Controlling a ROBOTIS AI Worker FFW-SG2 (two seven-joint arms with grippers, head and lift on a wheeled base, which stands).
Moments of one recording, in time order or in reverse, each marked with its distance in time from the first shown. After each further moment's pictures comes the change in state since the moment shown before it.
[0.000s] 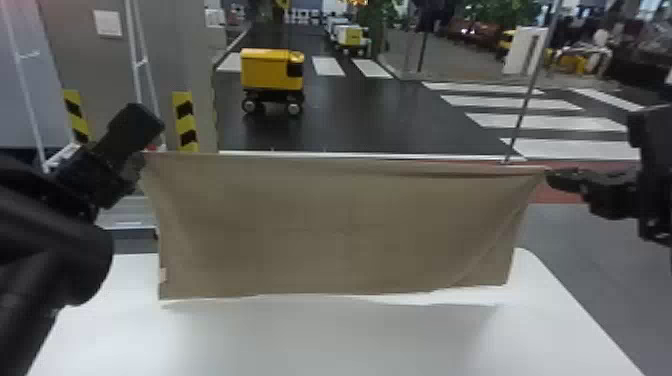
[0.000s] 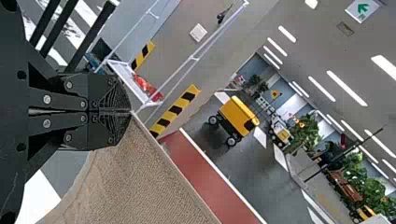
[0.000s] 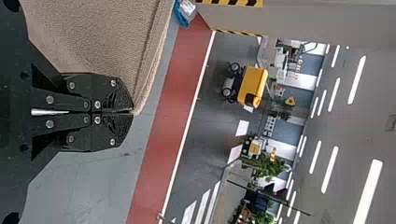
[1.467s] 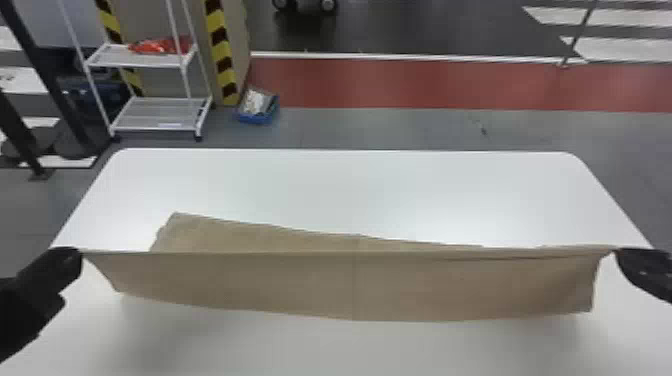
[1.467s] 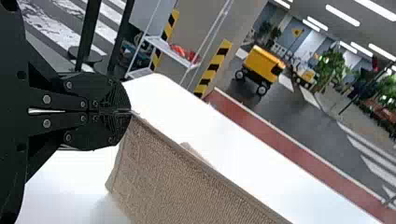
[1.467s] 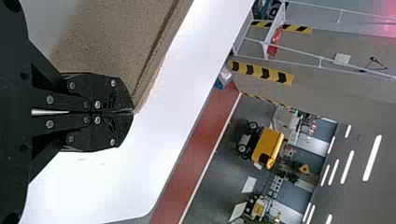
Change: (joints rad) left arm 1.219 0.118 0.516 -0.684 -0.008 -0.407 -0.097; right arm 1.028 0.124 -0.301 -0.536 -0.213 -0.436 0.113
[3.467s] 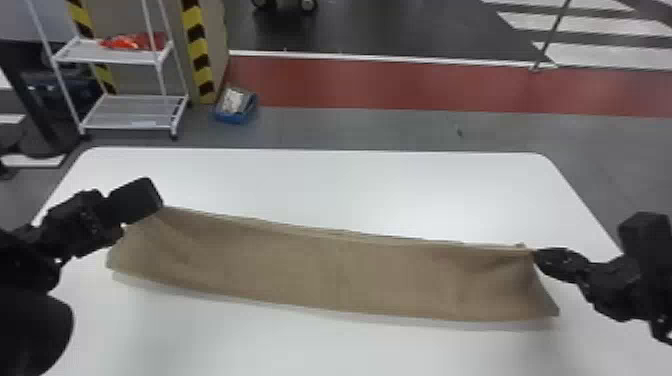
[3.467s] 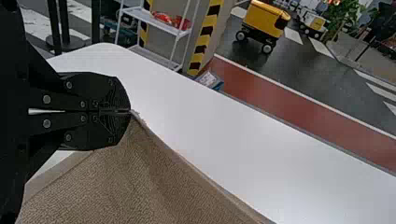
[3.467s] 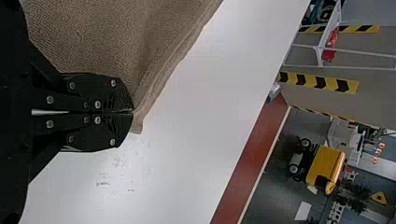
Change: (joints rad) left arm -0.677 0.048 -0.442 0.517 -0.205 0.156 -0.144; right arm -0.353 -0.048 0.196 0.399 0.256 0.094 0.084
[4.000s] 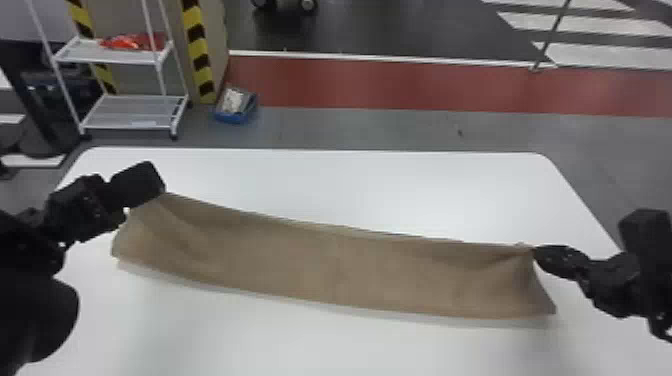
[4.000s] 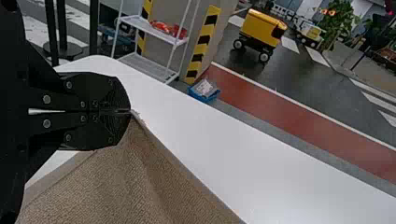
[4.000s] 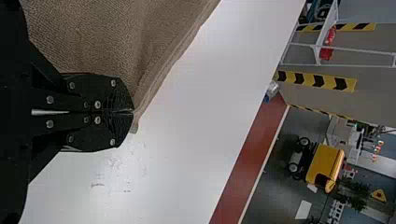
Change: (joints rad) left arm -0.044 -0.007 -0.008 0.005 -0.002 0.015 0.009; right arm -0.015 0.005 -0.004 0.005 -0.005 0.011 0.000
